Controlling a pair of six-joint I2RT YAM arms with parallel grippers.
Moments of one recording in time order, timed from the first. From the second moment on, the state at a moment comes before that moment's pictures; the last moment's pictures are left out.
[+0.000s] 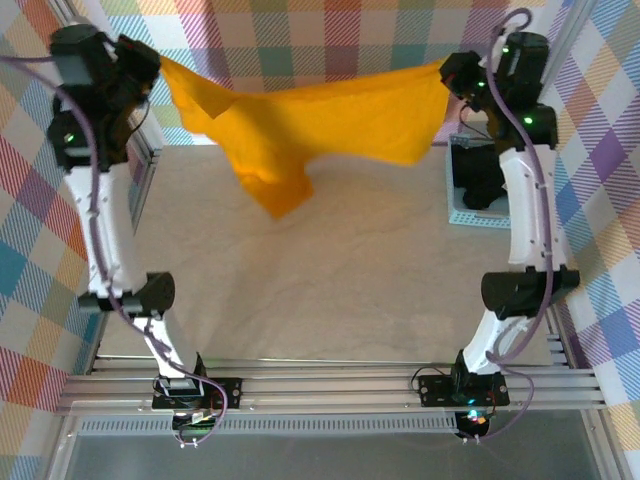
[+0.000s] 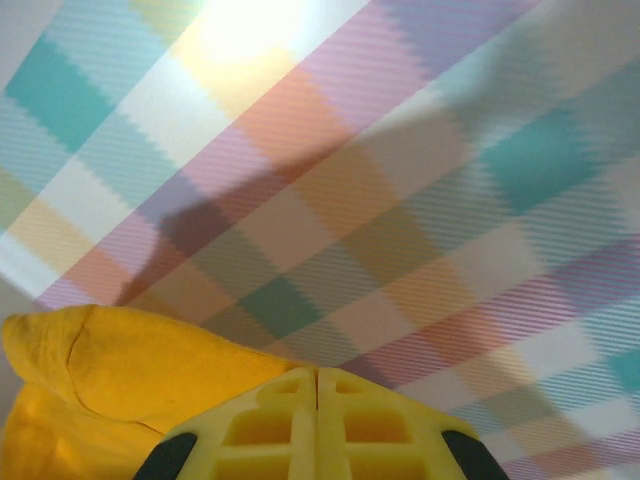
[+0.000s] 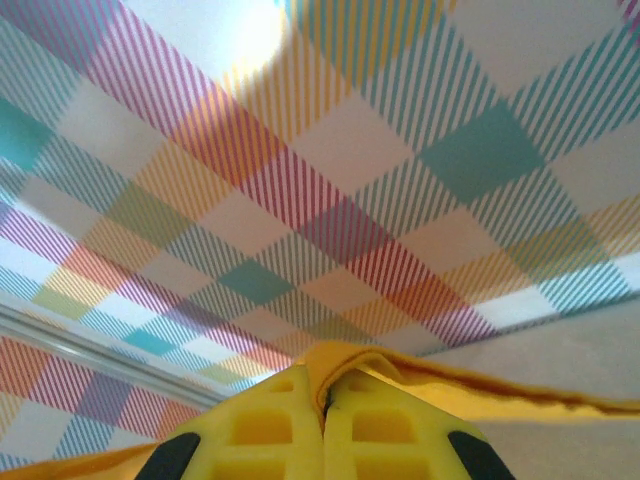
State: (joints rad) left arm 0.03 1.75 2.66 -0.98 0.03 -0.89; right arm 0.05 1.76 2.28 -0.70 -0.30 0.70
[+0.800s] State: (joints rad) left arm -0.18 0.92 0.89 -0.82 0.12 -1.17; right arm 0.09 1.29 0.90 -0.68 -0.15 0.83
